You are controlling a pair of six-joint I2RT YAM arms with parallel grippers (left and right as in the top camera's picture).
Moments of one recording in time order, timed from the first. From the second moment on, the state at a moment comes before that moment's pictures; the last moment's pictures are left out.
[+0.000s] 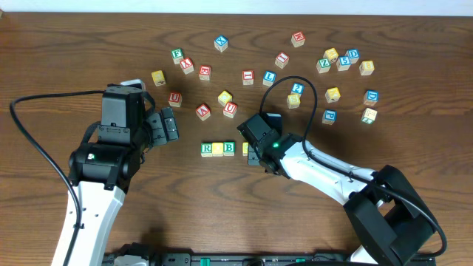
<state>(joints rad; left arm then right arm) -0.13 1.13 1.05 -0.82 -0.09 -0.30 0.73 1.77 1.00 -0.48 0.20 0.75</state>
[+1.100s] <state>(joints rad) -0.13 1.13 1.05 -0.82 -0.09 -0.30 0.73 1.77 1.00 -0.46 0.23 0.75</state>
